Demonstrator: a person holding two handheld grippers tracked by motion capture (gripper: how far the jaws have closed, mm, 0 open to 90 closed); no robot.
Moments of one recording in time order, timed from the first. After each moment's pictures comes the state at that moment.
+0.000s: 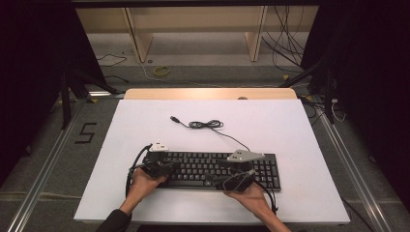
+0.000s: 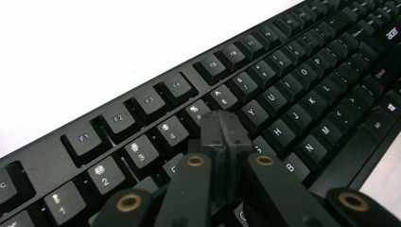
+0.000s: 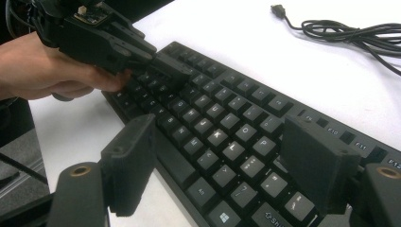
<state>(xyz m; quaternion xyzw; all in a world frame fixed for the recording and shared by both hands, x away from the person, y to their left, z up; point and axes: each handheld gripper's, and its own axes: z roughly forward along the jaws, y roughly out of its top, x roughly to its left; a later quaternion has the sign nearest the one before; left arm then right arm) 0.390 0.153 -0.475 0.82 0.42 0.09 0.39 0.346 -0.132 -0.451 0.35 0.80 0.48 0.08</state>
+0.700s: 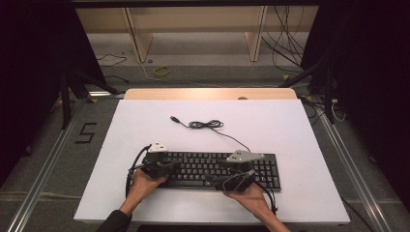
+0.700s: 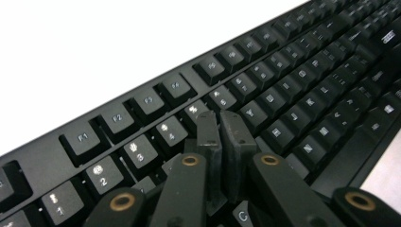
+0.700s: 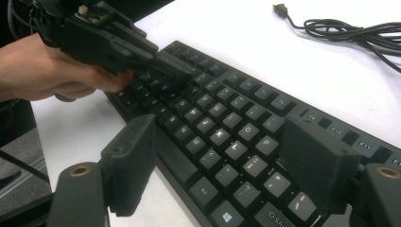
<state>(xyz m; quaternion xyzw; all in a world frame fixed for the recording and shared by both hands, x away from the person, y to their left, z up) 0.388 0.155 -0.474 0.81 0.41 0.09 0.40 0.345 -0.132 -0.452 0.35 0.80 0.48 0.08</state>
